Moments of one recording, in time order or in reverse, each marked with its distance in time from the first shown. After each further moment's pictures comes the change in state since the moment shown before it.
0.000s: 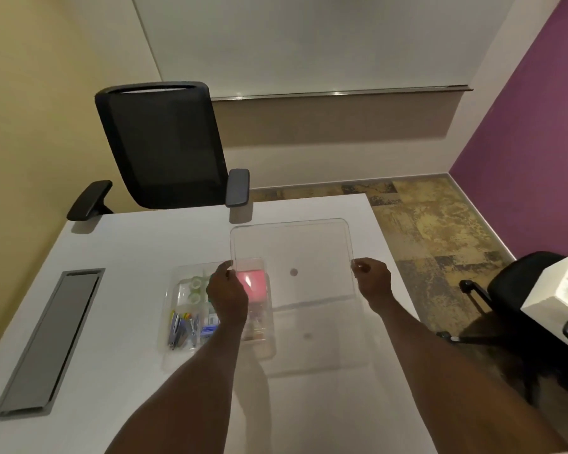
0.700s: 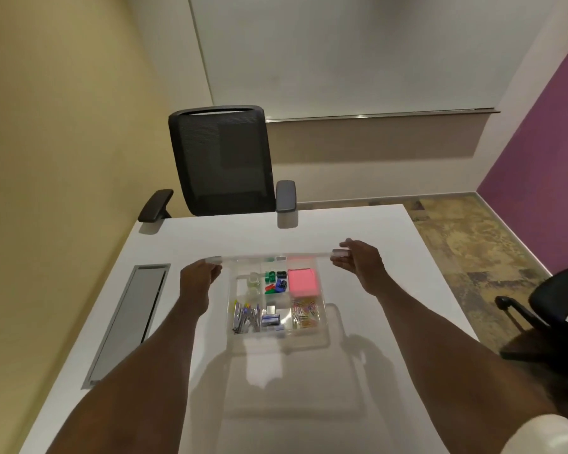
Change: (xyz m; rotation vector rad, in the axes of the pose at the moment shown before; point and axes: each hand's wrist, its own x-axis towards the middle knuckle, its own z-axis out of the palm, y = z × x) left_hand 0.121 -0.065 -0.200 -0.534 -0.300 -0.288; right_hand -0.080 -0.128 0.094 0.655 -0.317 0.186
